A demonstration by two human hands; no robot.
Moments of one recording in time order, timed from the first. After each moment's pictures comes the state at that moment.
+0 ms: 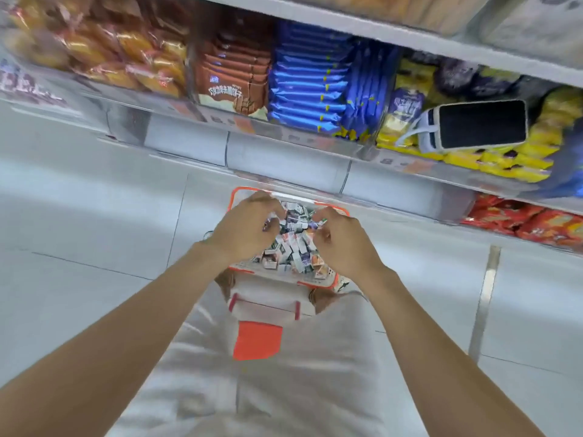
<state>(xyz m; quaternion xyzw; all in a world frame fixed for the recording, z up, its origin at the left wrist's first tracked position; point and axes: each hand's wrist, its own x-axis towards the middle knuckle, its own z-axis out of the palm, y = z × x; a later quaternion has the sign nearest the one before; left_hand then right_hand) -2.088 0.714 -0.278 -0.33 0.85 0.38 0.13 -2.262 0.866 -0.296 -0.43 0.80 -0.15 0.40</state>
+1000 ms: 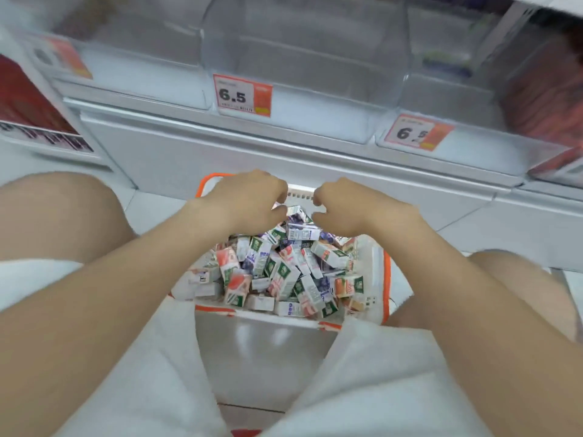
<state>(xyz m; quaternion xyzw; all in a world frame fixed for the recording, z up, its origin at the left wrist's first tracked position) -2.013 0.754 -0.593 -0.23 0.96 0.13 0.11 -2.178 0.876 -0.587 -0.57 0.79 0.11 0.21</state>
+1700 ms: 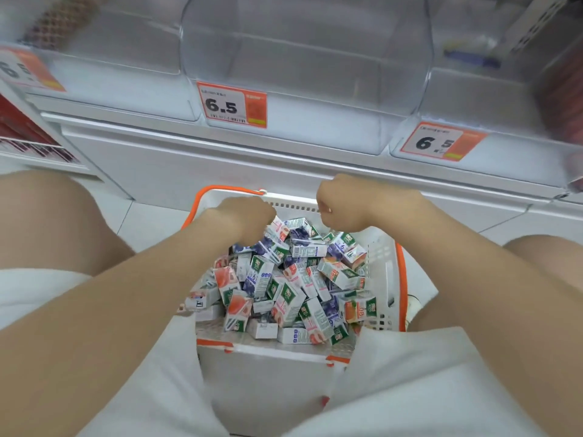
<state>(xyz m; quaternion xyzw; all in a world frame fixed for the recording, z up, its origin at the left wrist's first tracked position) -2.061 0.678 -0.708 -0.21 0.93 0.08 0.30 -2.233 0.815 -0.619 -0.61 0.74 0.15 0.23</state>
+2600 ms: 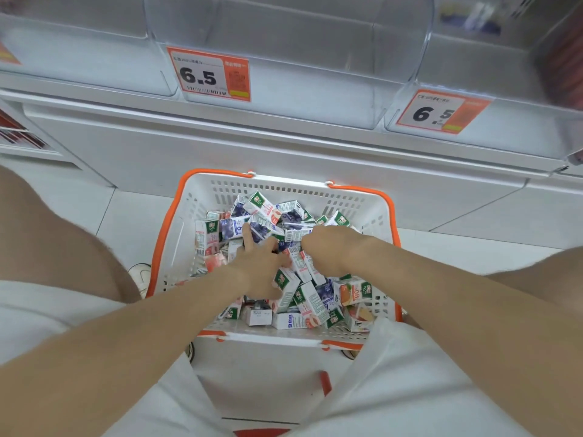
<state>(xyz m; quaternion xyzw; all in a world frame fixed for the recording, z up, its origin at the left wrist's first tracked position) -2.032 0.776 -0.788 -0.19 0.90 0.19 0.33 -2.191 0.868 -0.711 -0.63 0.68 0.25 0.27</state>
